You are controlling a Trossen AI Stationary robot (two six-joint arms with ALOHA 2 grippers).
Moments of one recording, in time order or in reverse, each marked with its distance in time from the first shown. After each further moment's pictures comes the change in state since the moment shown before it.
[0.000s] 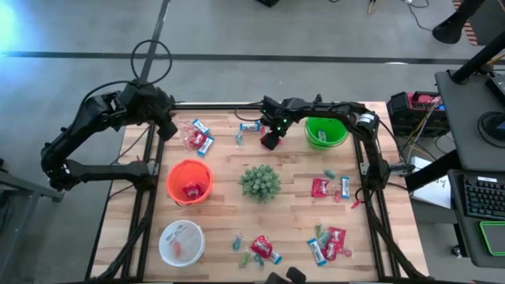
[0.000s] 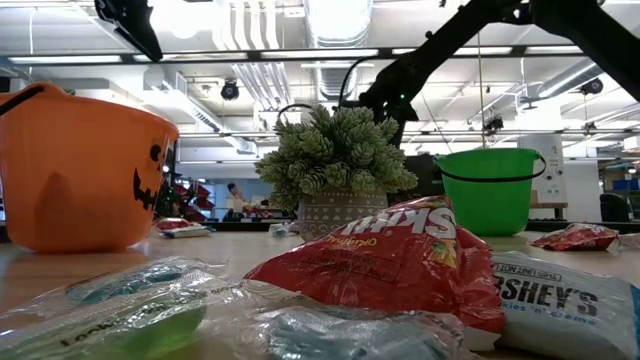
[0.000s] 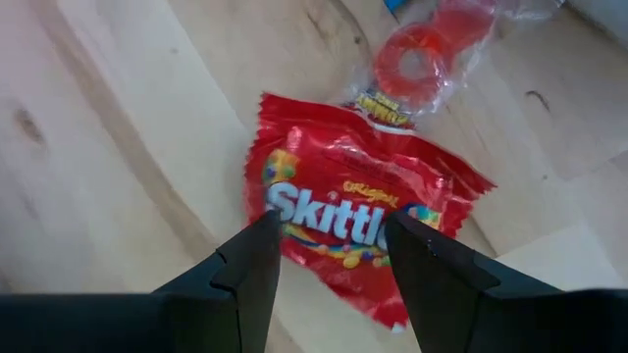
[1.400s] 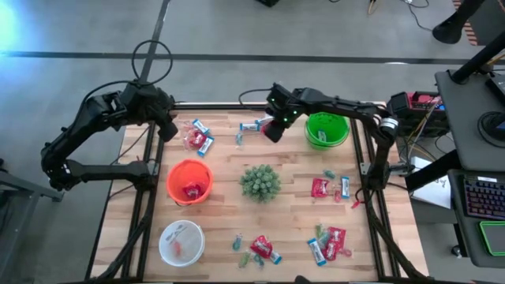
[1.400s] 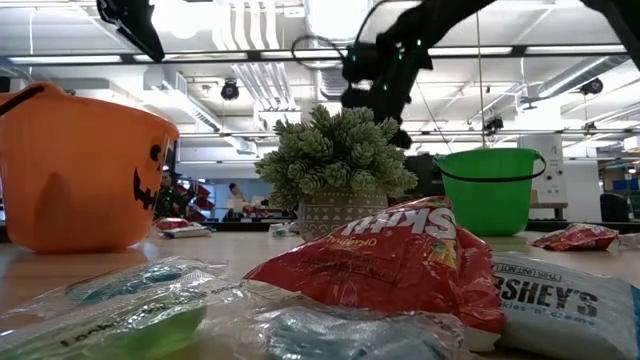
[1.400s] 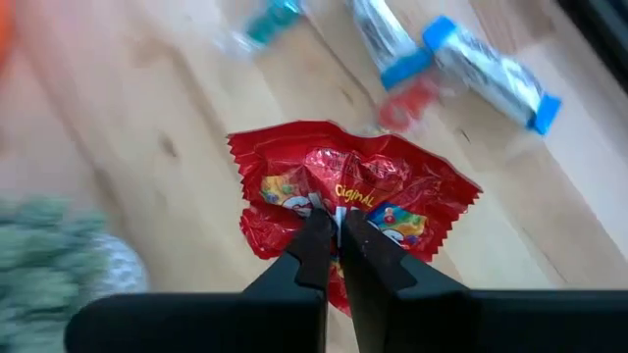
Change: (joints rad) left arm 0.000 0.001 0.000 0.003 0.033 -0.005; right arm 0.031 -0.236 0.044 -0.102 0.018 0.026
